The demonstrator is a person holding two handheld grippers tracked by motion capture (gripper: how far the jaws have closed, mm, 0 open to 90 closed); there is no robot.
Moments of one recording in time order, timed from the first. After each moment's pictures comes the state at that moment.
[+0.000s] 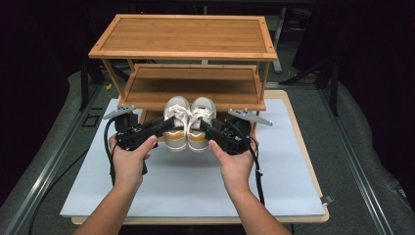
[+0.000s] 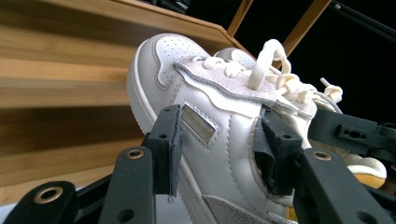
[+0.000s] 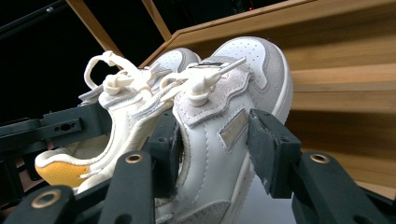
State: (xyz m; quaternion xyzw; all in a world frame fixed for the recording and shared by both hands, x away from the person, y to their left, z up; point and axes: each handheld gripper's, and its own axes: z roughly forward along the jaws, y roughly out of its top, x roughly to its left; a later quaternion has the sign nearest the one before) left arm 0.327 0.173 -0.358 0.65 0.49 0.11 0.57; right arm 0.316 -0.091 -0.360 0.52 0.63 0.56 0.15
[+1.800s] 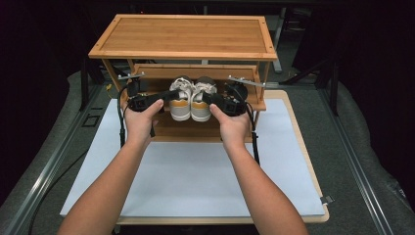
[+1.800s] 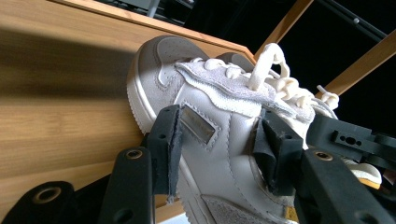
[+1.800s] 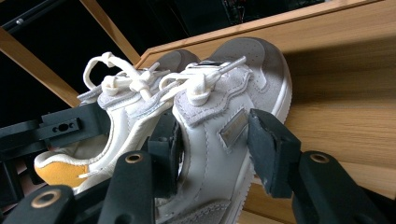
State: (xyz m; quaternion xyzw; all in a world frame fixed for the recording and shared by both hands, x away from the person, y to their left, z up) left arm 0.433 0.171 -0.352 0.64 0.52 0.07 0.56; right arm 0.419 -0.094 -0.354 0.55 0.62 0.55 0.12
